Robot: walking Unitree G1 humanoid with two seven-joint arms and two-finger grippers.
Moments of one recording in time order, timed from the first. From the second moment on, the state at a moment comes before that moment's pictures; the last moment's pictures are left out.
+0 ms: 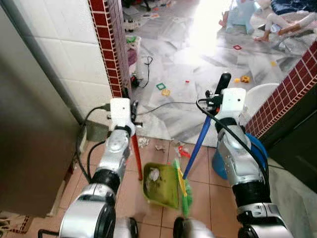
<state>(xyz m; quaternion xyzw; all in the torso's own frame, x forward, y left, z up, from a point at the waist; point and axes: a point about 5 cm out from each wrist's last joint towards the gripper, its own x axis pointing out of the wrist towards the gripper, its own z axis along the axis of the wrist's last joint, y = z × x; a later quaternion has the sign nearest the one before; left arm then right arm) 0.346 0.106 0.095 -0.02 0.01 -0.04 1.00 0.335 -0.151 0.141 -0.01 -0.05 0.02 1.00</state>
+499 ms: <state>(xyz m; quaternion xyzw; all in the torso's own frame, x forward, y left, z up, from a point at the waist) 0.312 0.118 0.114 0.00 -0.02 -0.06 1.00 0.331 -0.152 0.137 -0.01 -0.06 -0.01 1.00</state>
